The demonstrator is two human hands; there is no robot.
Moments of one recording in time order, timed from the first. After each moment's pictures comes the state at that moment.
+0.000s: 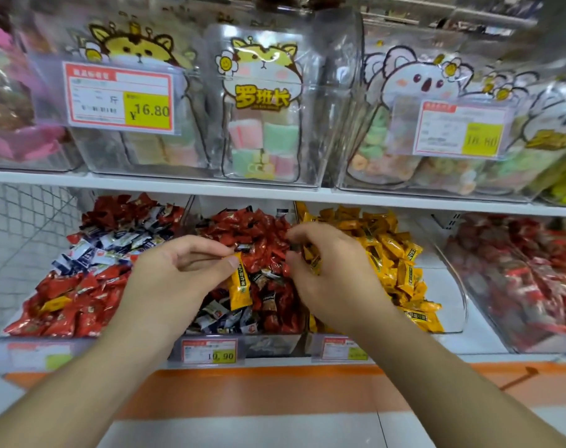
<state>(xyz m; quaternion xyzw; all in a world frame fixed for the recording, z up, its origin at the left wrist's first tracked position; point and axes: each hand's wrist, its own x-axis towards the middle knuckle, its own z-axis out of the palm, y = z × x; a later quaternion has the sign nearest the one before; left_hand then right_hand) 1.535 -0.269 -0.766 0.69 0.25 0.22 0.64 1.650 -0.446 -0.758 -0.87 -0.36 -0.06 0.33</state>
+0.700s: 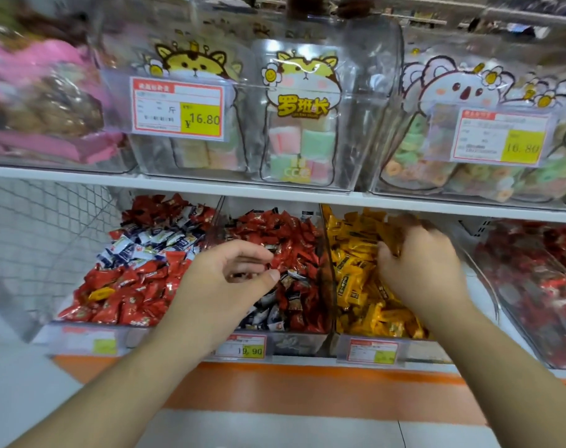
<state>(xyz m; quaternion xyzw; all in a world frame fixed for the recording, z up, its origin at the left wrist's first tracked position) 1.524 -0.273 -0.763 0.77 0.20 0.17 0.58 1.690 -0.479 -0.751 -0.97 -0.15 -0.14 0.15</state>
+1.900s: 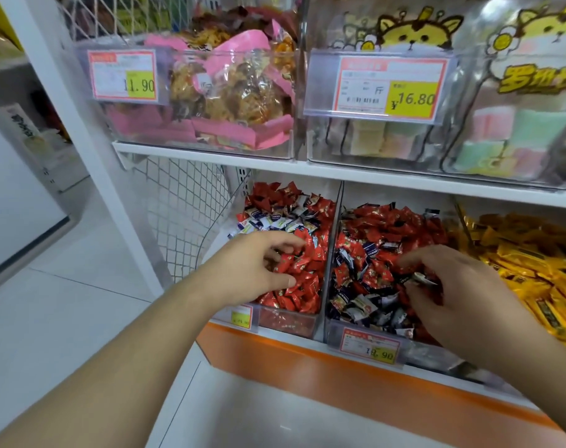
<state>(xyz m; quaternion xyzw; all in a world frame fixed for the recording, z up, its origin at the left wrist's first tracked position) 1.476 -0.114 -0.797 0.91 0.19 0.05 0.37 1.626 -0.391 -0.784 -0.89 -0.42 0.00 0.19</state>
